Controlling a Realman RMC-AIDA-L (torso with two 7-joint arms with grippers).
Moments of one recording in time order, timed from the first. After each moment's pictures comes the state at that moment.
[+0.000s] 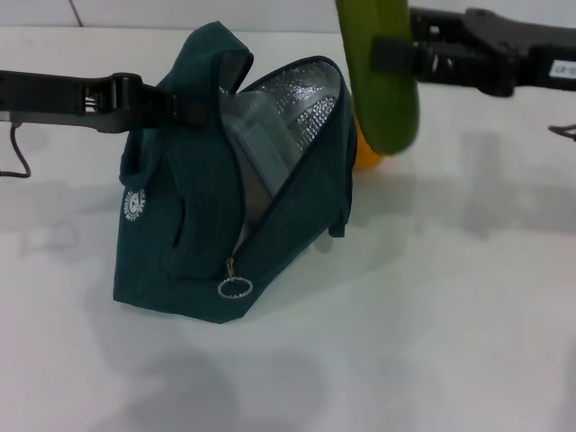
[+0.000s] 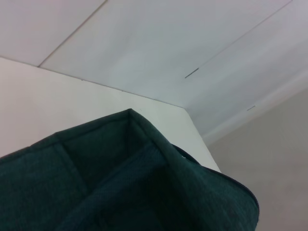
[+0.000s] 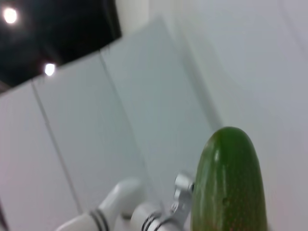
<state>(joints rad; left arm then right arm) -0.57 -1.97 0.69 0.98 1.99 1.80 -2.46 0.77 2.02 -0.86 -0.59 -1.51 -1.78 1.64</state>
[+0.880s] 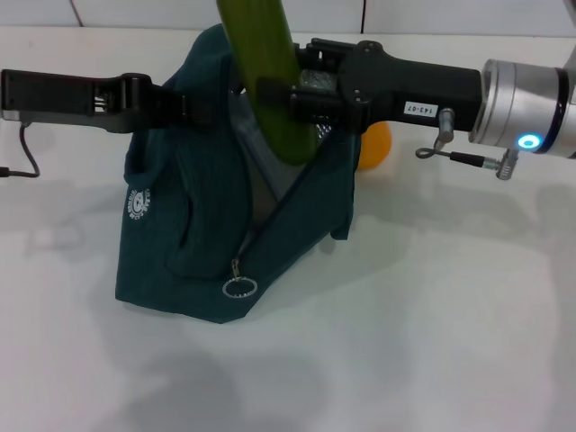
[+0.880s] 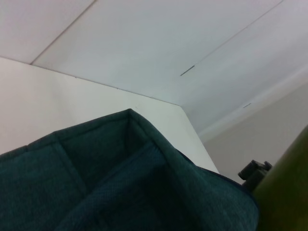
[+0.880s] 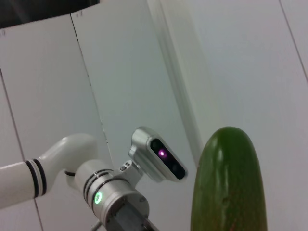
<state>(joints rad) -0.57 -1.98 0.69 0.98 1.99 1.80 -2.45 0.82 2.03 -1.46 -0.42 -1.02 -1.38 1.29</state>
